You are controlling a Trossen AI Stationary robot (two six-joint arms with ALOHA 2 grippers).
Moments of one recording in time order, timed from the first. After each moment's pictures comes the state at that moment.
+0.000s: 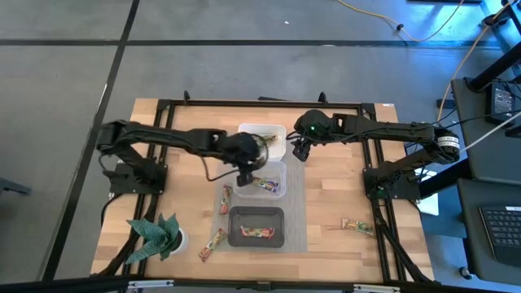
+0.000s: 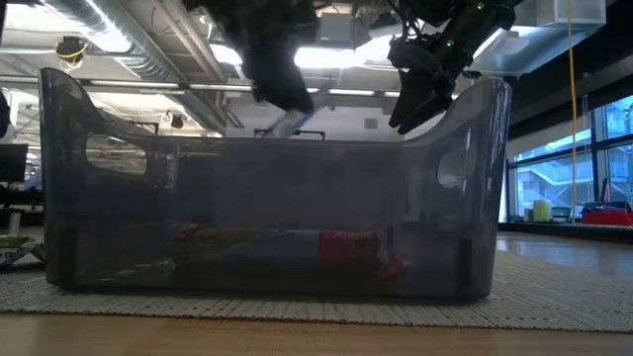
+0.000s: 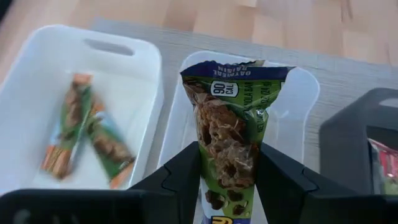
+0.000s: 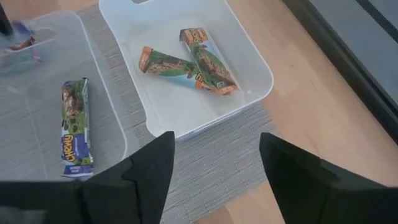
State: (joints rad) left arm 0.06 1.57 1.21 -0.50 -0.02 -0.13; right arm -0.26 1.38 1.06 -0.57 0.14 0.18
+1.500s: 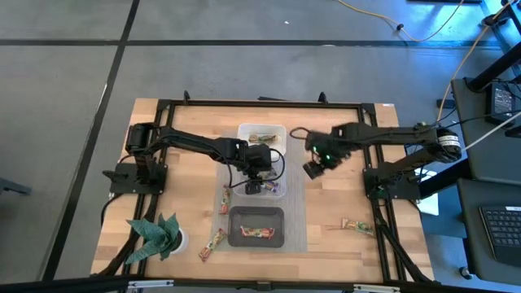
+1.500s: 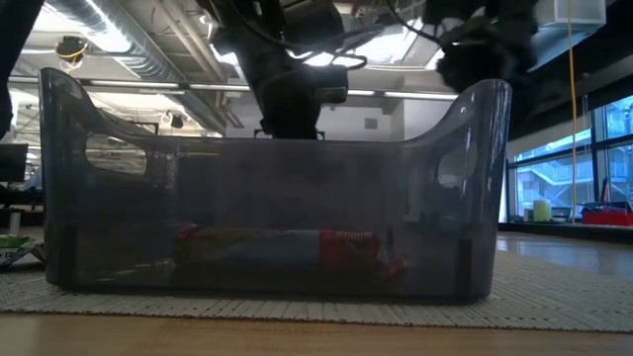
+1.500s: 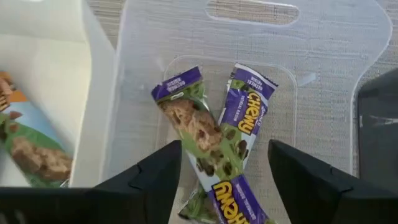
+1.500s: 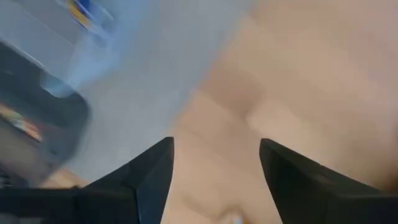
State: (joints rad) left arm 0.06 1.83 1.27 -0.49 0.04 -0.05; right arm -0.09 1.37 1.11 -1.12 -0.15 0.94
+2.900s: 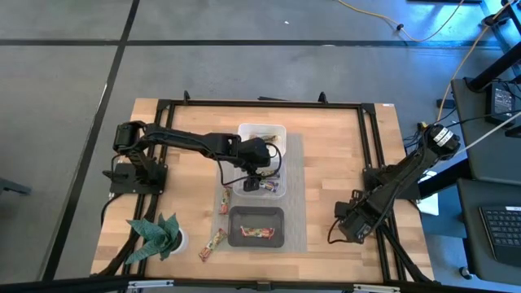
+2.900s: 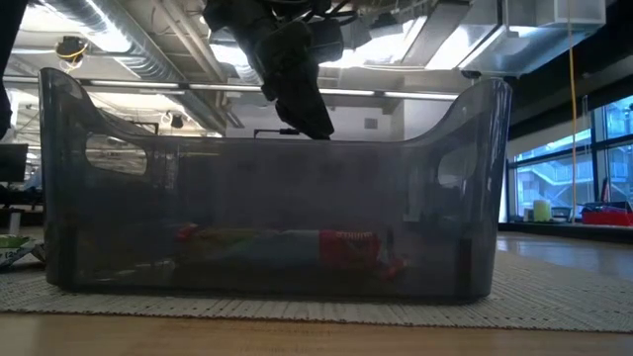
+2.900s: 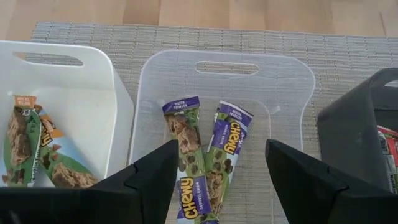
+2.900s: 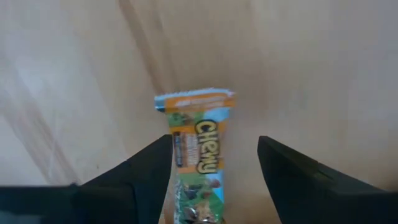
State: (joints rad) left arm 0.05 1.72 1.27 -0.47 0.04 -0.01; right arm 0.79 1.37 0.68 -0.83 -0.07 1.04
